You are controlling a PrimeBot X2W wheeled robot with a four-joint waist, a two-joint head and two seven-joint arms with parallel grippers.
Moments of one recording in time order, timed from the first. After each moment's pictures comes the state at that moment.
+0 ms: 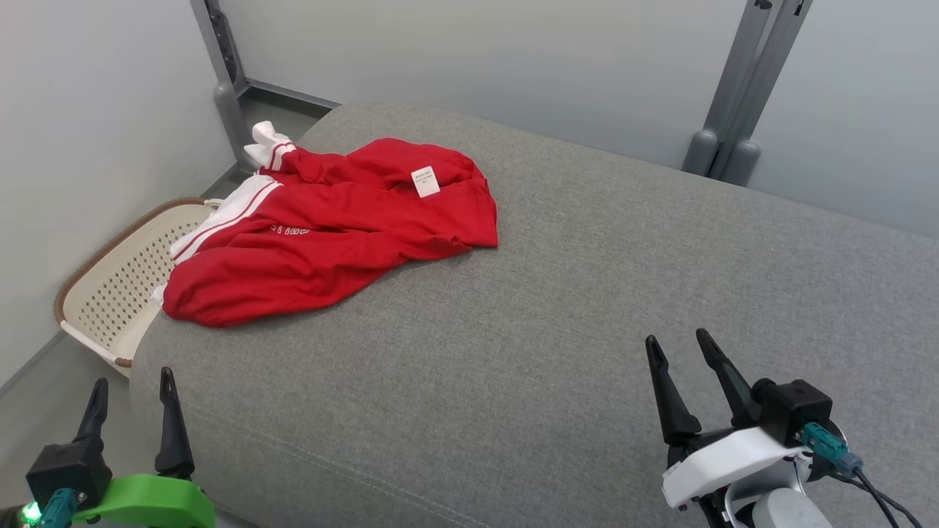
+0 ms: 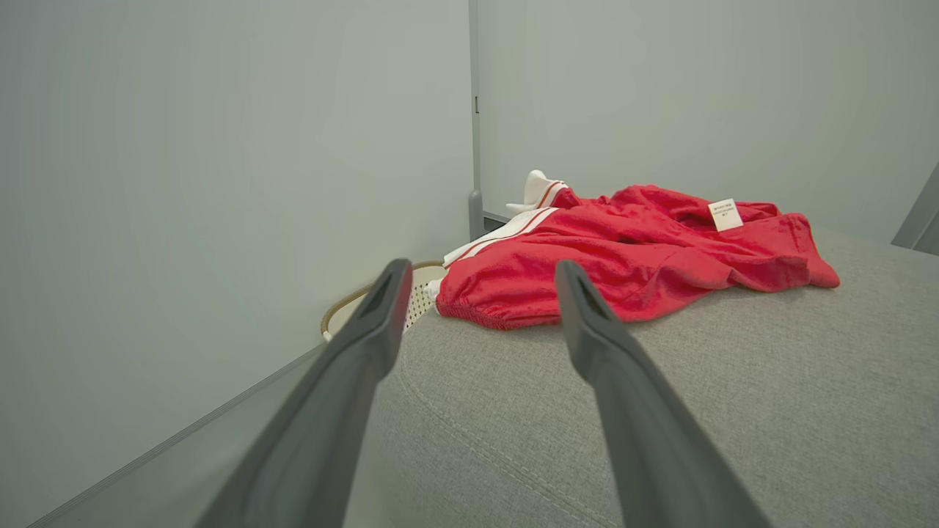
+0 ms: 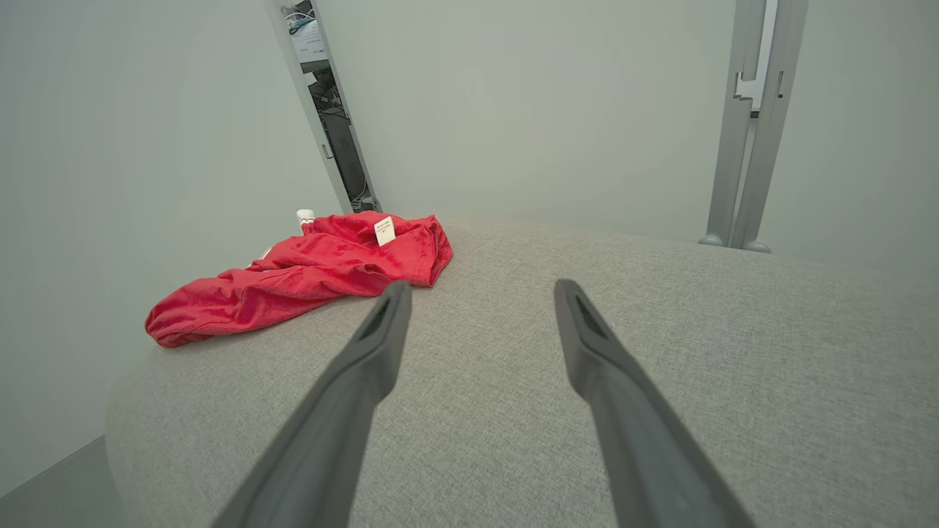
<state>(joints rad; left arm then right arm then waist) 0.03 0.18 0.07 0.15 -0.21 0.00 -0.16 -0.06 -0.05 0.13 0.26 0.24 0.13 -0.26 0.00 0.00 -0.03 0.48</state>
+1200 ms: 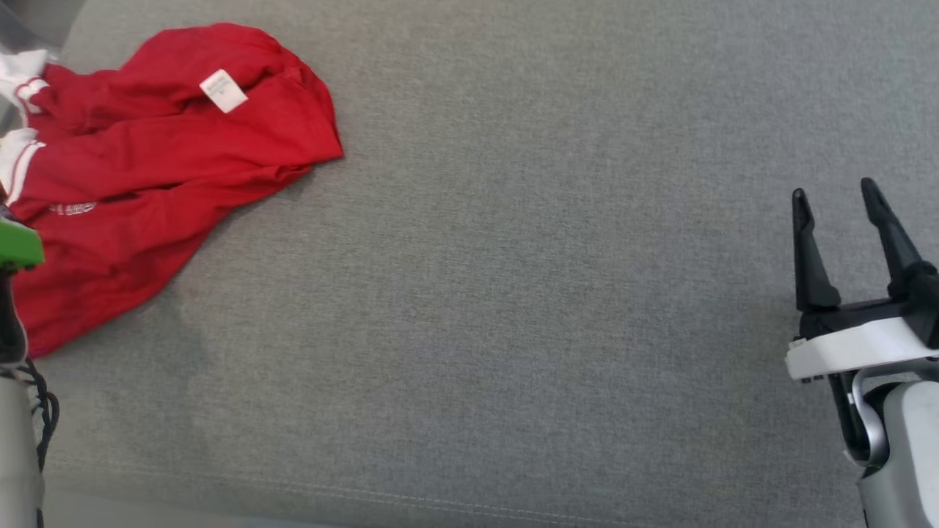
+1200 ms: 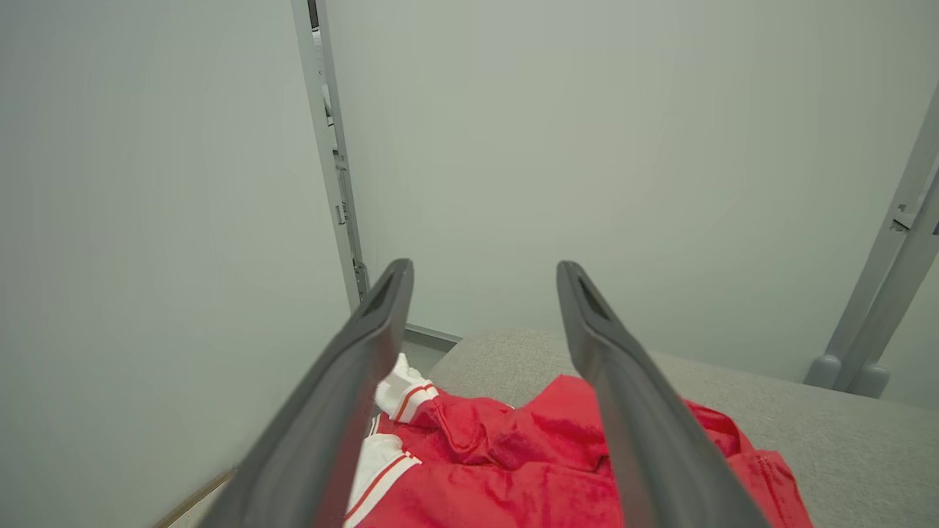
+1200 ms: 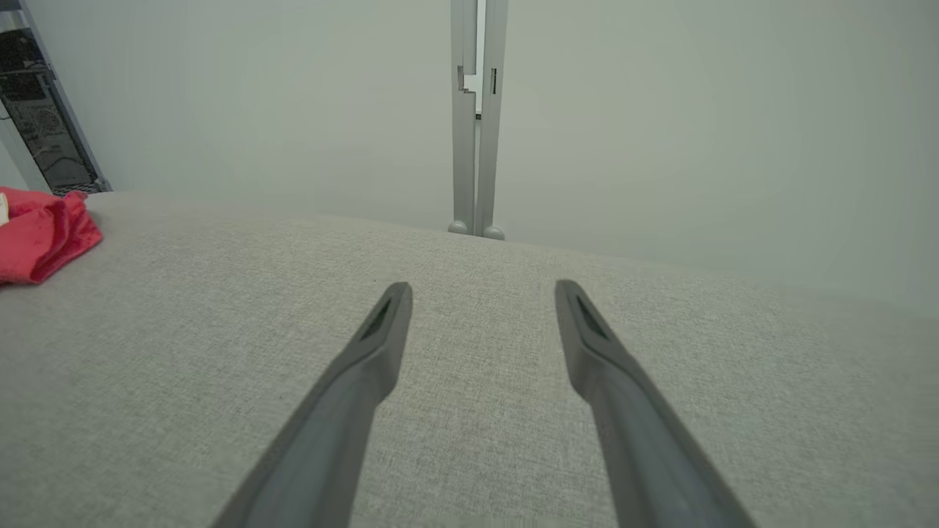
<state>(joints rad) -0.61 0.34 0.16 0.44 -0.40 -0.10 -0.22 -0.21 -0.18 -0.09 0.07 0.07 0.13 -0.23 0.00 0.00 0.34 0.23</state>
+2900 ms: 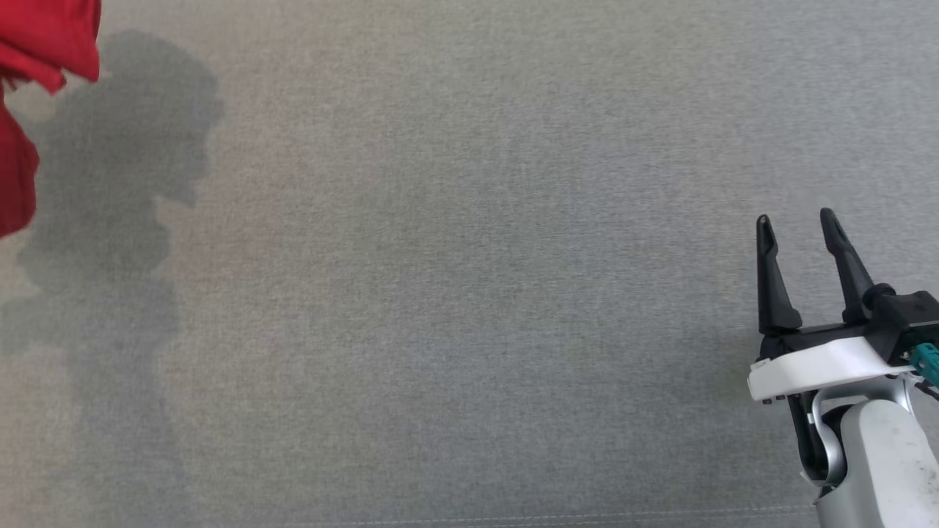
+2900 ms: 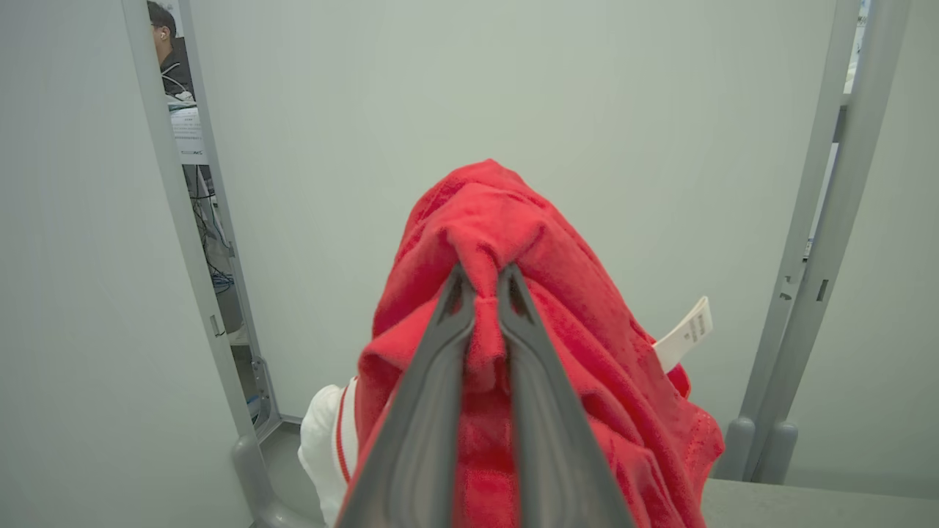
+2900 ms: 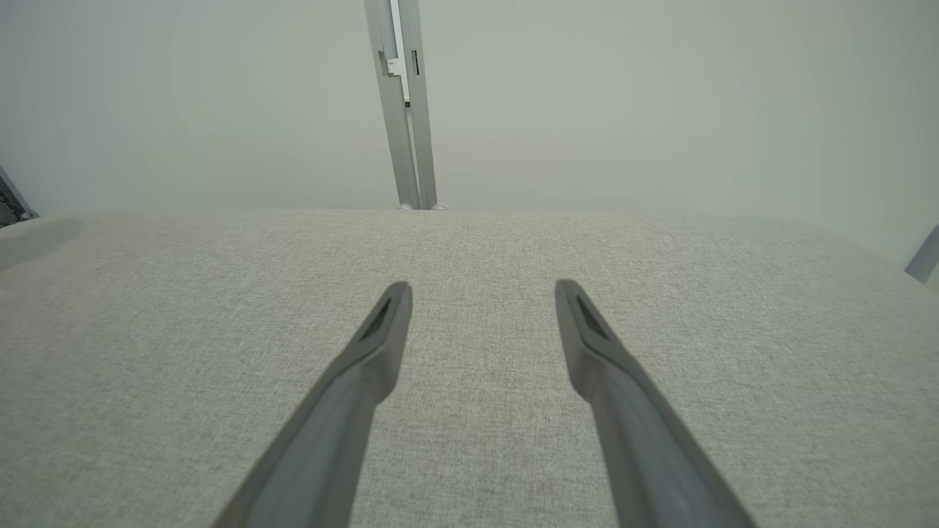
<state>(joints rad) -0.90 0.56 -0.07 0.63 -0.59 -0.12 -0.23 -0.19 -0.11 -0.08 0.13 0.10 0.13 -0.25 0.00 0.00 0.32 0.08</state>
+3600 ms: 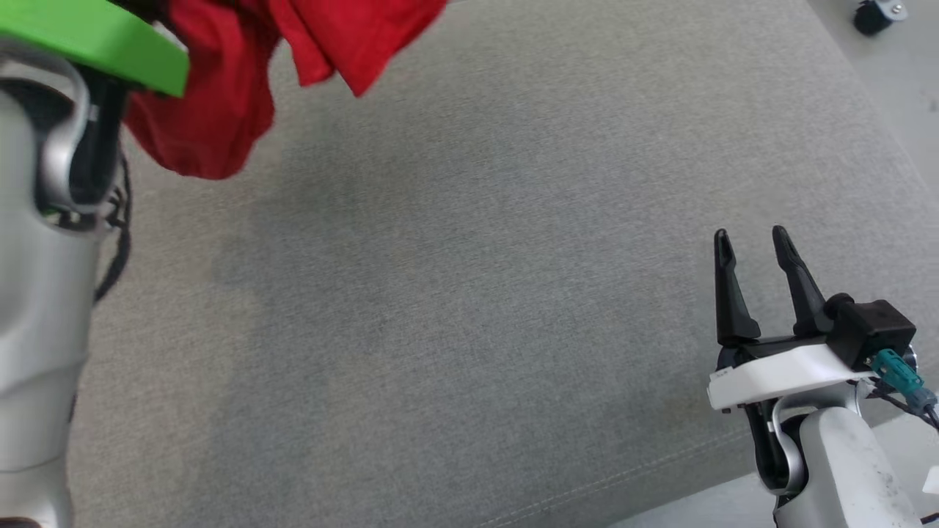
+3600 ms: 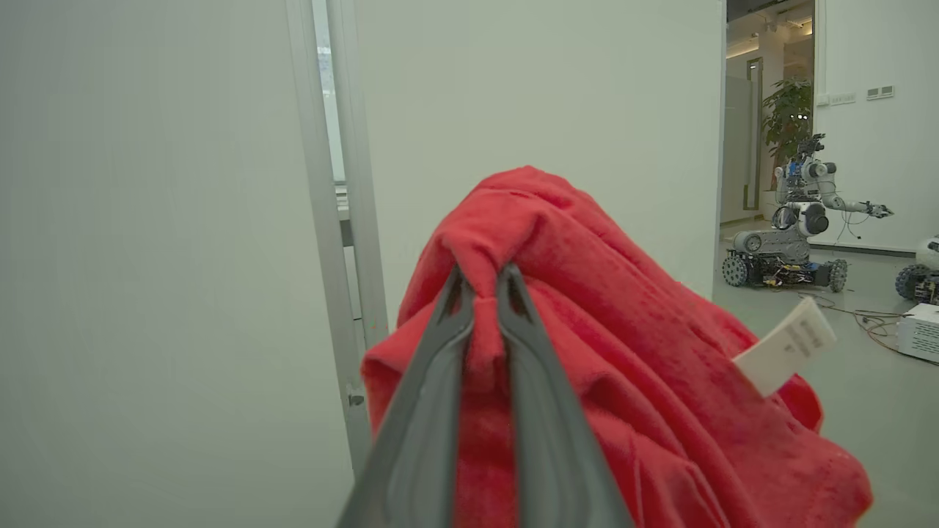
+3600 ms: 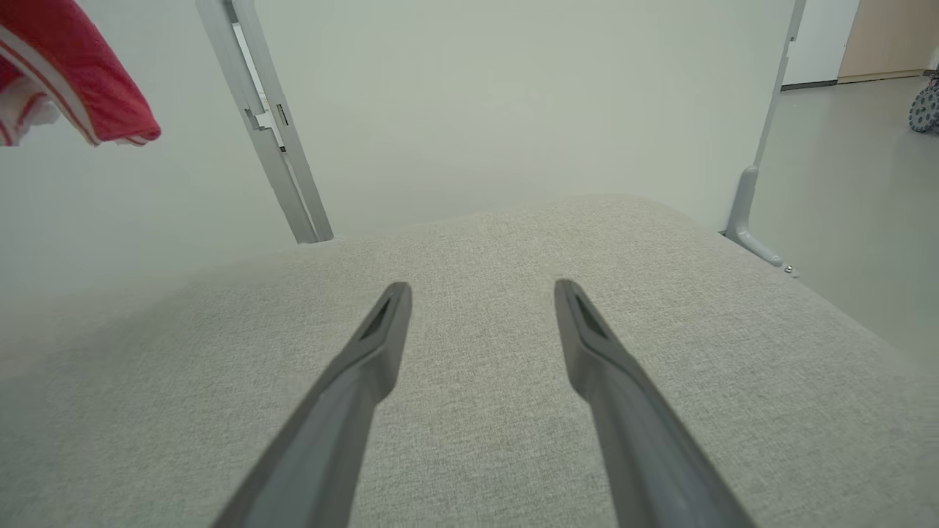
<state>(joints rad) -0.98 0.39 -0.33 0.16 -0.56 -0.07 0.02 -0.20 -0.05 -0.02 0.18 0.19 0.13 -0.26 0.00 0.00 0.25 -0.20</state>
